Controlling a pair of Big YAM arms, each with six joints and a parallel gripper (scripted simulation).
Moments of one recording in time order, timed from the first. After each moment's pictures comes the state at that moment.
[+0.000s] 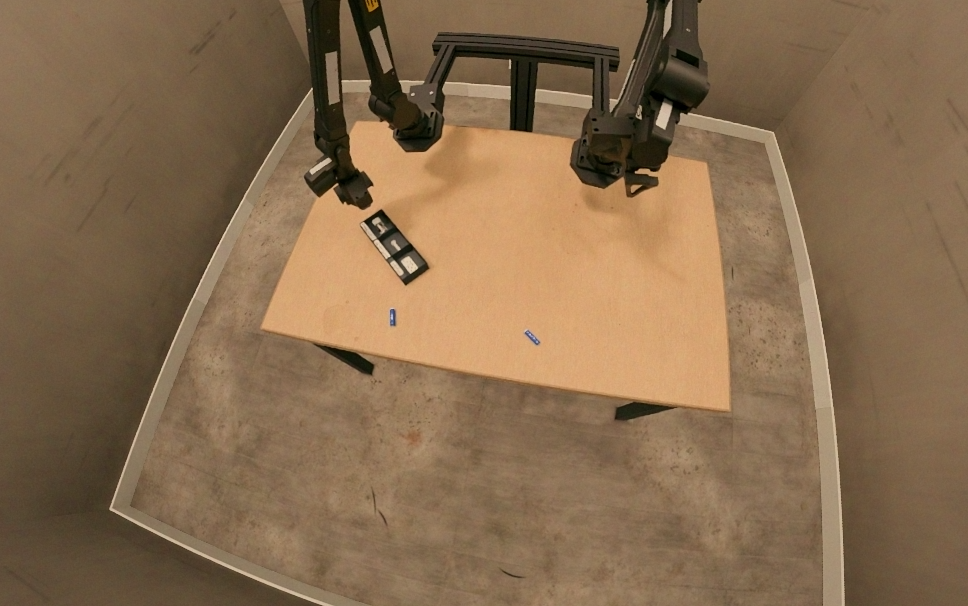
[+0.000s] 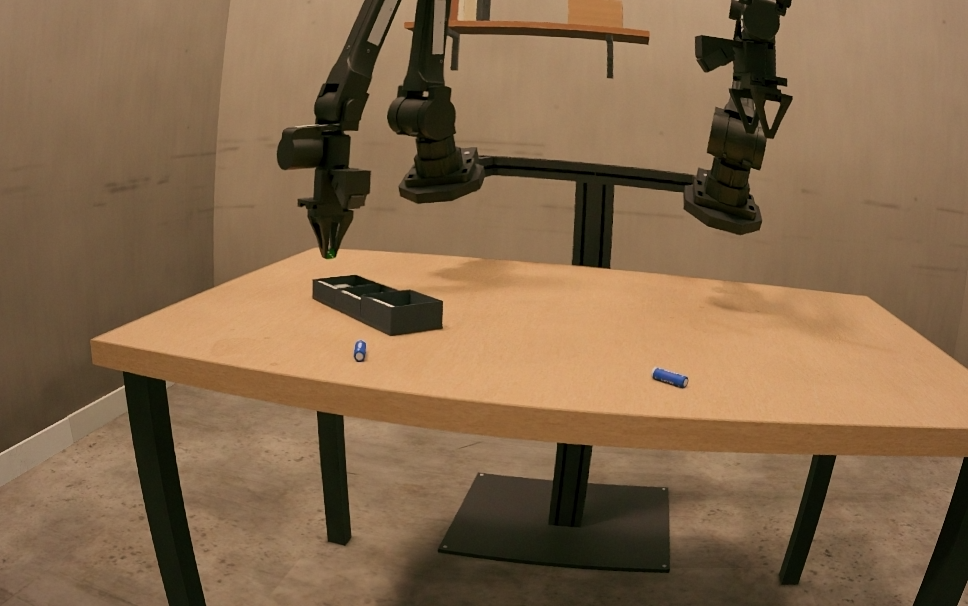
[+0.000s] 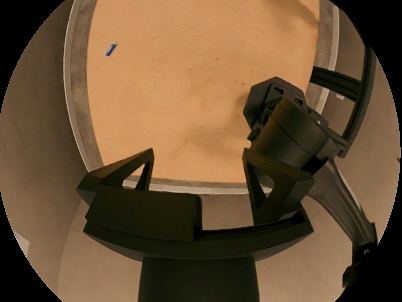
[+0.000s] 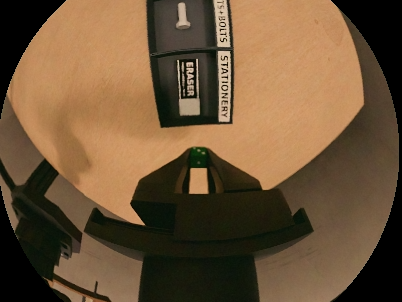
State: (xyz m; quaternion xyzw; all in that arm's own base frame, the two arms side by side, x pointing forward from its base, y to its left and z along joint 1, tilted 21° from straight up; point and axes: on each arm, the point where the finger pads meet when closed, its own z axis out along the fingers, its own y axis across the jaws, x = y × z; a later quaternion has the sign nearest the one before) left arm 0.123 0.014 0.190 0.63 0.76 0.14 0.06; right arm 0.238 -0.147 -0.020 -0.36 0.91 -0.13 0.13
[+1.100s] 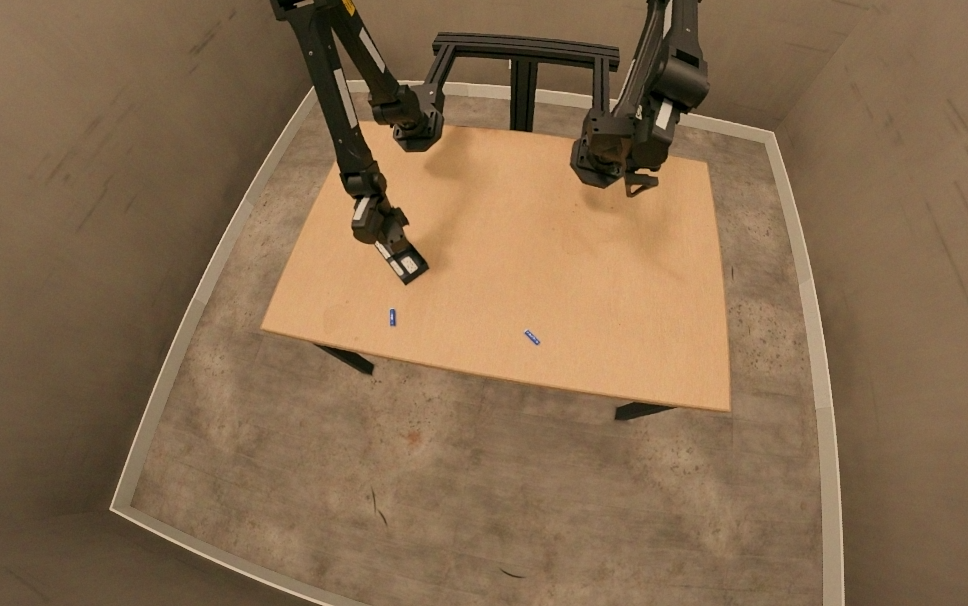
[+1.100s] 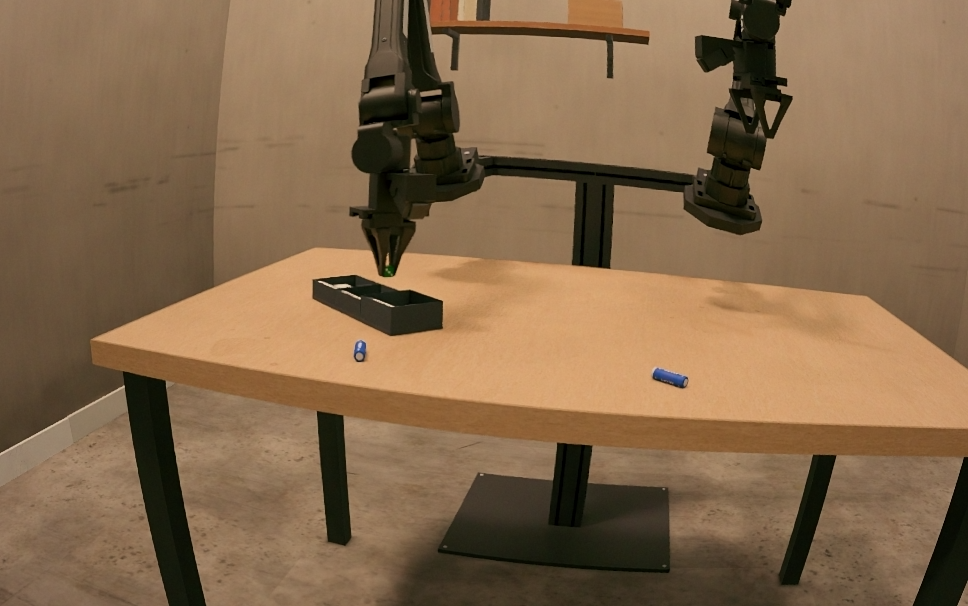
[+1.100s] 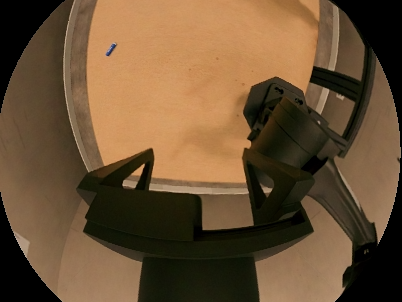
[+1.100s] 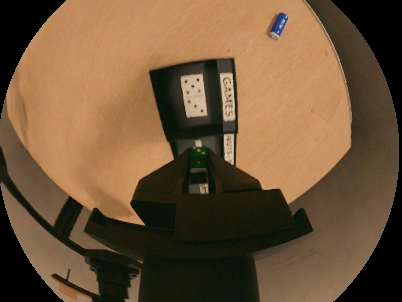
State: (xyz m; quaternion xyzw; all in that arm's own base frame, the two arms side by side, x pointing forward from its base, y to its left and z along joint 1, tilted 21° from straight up) left arm 0.123 0.014 0.190 0.63 0.76 0.14 0.06; right arm 0.353 -0.008 0.003 -0.32 0.93 -0.12 0.15
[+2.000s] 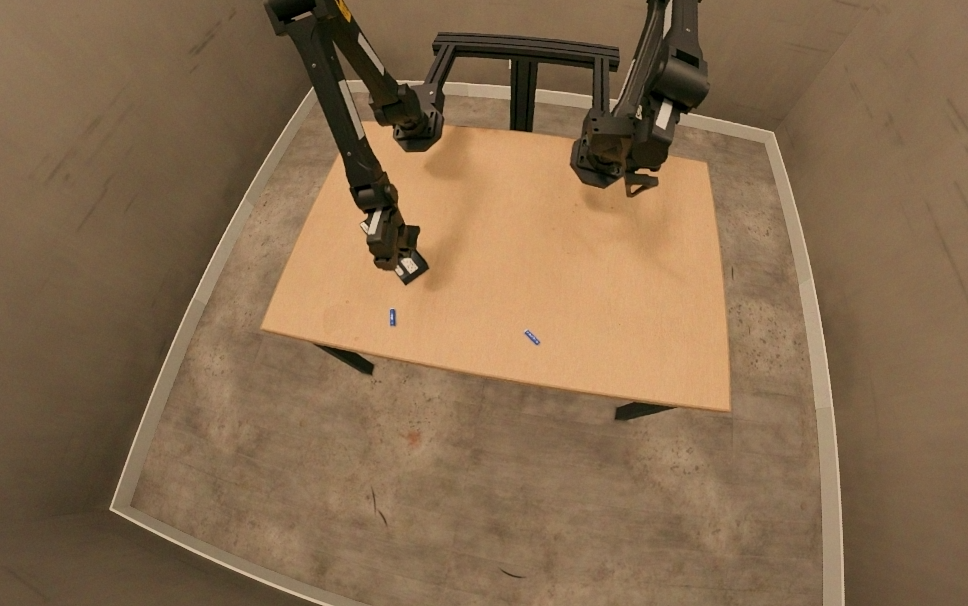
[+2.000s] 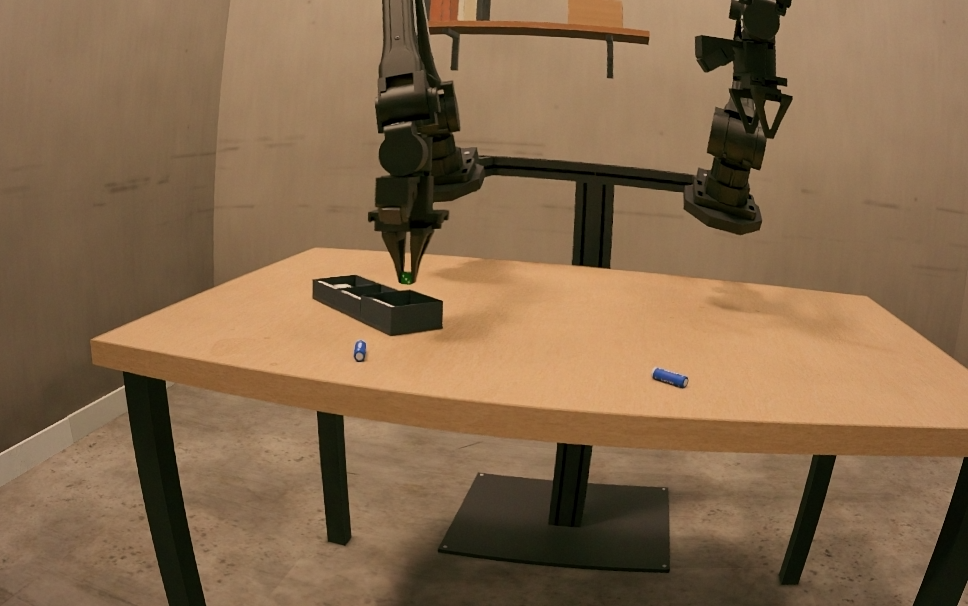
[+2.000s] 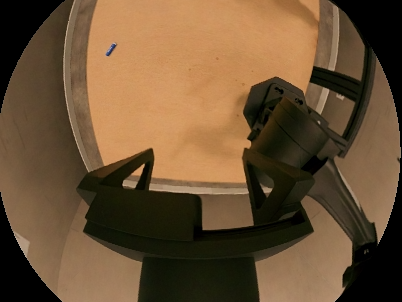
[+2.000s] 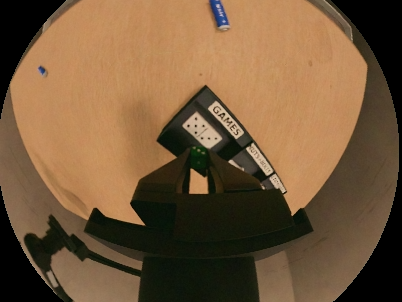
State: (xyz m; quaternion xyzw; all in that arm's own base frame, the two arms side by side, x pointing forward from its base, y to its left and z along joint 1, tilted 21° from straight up) left arm 0.123 0.014 0.190 0.63 0.76 0.14 0.06; right arm 0.383 0.029 0.007 -0.01 0.98 -0.06 0.18
